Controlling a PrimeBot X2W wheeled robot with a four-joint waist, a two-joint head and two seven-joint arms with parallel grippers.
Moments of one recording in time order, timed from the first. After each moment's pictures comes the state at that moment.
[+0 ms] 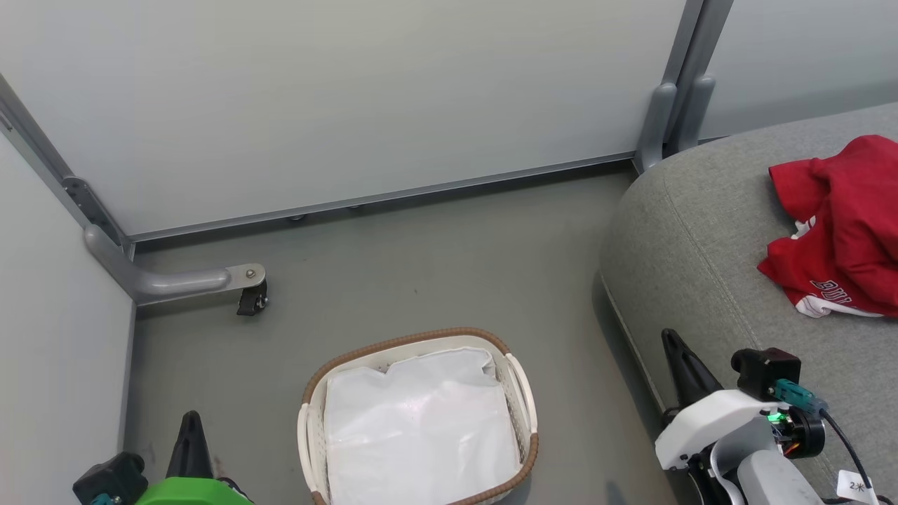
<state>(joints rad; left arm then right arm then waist) -0.02 0.04 0.09 0.45 -0.43 -0.11 -0.20 -0.19 -0.04 0.06 0.48 0.30 0.13 -0.21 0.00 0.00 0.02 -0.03</state>
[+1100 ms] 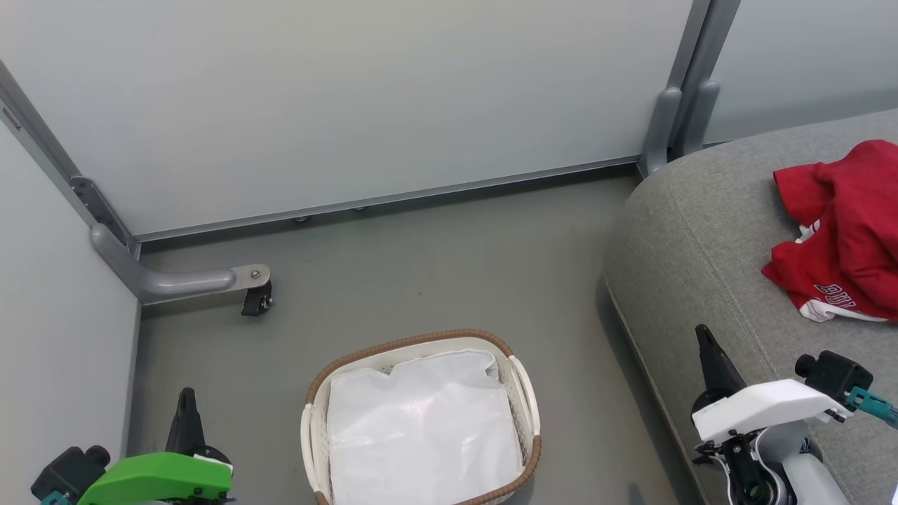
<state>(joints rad) -0.04 0.04 0.10 0.37 -0.91 -0.11 -0.08 -0.16 -0.04 -0.01 0.38 0.83 0.13 -0.08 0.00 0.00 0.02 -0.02</state>
